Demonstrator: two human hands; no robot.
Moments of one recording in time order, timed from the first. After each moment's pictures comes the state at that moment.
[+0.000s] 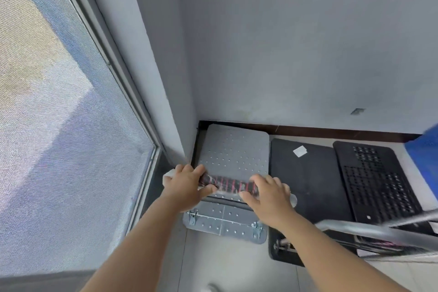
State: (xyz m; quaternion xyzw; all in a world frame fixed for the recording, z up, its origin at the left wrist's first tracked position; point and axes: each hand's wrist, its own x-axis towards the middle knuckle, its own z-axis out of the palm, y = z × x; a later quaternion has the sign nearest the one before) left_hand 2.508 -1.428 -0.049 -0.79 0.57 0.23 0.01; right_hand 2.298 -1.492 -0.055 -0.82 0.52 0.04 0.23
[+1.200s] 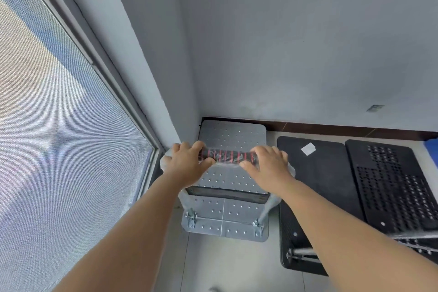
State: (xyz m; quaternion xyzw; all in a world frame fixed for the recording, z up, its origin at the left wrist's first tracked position) left_hand 2.534 -1.520 -0.054 -0.83 0.51 0.21 -0.03; right_hand 2.339 -1.602 -0.067 -0.84 0.49 0.01 0.21
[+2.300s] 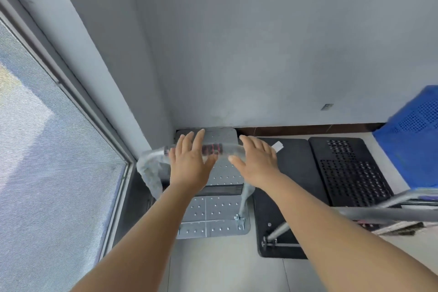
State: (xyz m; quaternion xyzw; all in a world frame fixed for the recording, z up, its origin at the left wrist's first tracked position) left_hand 2.438 -1.513 -0.025 -0.80 0.56 0.13 -0.19; right_hand 2.281 -1.574 -0.014 -0.80 0.56 -0.02 0.20
